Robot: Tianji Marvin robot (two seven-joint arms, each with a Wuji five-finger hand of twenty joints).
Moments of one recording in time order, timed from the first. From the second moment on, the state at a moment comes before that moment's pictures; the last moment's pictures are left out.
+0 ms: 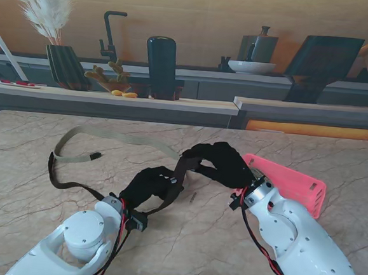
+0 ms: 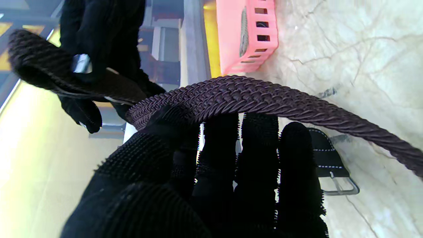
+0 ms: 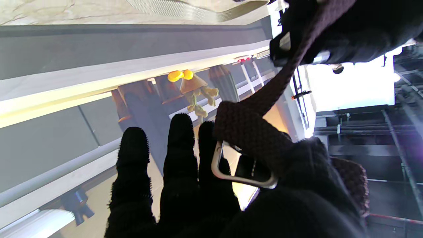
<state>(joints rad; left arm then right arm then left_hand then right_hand) 1.58 -1.20 -1.10 -1.66 -0.27 0.05 0.01 -1.41 -1.11 1.15 -1.46 -0.83 -0.57 -0.26 1.06 -0.32 0.37 -0.10 0.69 0.14 0.82 0.54 1.03 0.19 0.72 0.71 0.88 0.29 0.93 0.75 0.35 0.30 1.18 0.58 0.81 0.08 -0.03 -0.10 0.29 -0.41 0.68 0.23 0.62 0.07 0.33 0.28 0.62 0.04 0.27 0.46 0.27 0.21 0.70 0.64</state>
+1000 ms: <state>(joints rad) 1.60 -1.22 -1.13 -1.72 -0.40 0.15 0.07 -1.38 -1.10 1.08 -1.36 -0.88 -0.57 -0.35 1.11 -0.21 0.18 -0.09 0.67 0.19 0.92 0.57 1.09 0.16 0.91 0.82 0.94 0.29 1.02 0.74 0.39 0.31 1.25 0.62 0.71 0.02 0.23 -0.06 0.23 -0.37 0.82 0.19 0.60 0.07 0.43 0.27 0.60 0.02 0.31 0.45 0.28 0.18 0.68 0.64</state>
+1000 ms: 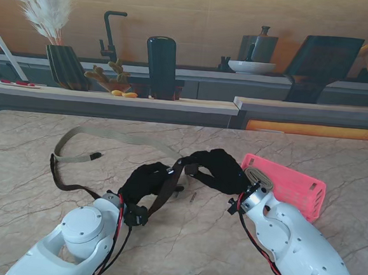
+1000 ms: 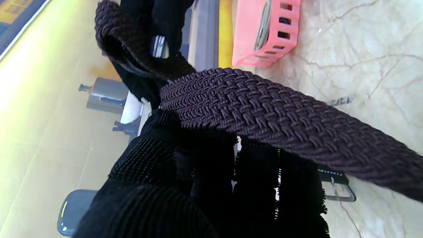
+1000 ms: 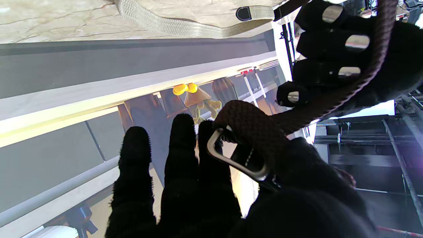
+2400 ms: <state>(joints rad) 1.53 -1.27 -1.07 -1.63 -0.61 0.17 0.10 -1.36 -1.12 1.04 -1.33 -0.76 -0.59 -0.30 0.88 -0.25 0.28 -0.06 0.25 0.09 0.38 0.30 0.48 0.24 0.28 0.26 0.42 0.24 0.37 0.42 0.06 0.30 0.88 0.47 0.62 0.14 0.10 -0.05 0.16 -0.42 0.65 0.15 0.47 0.05 0.33 0.22 0.50 0.01 0.19 0.38 0.18 0.18 0.62 0.59</state>
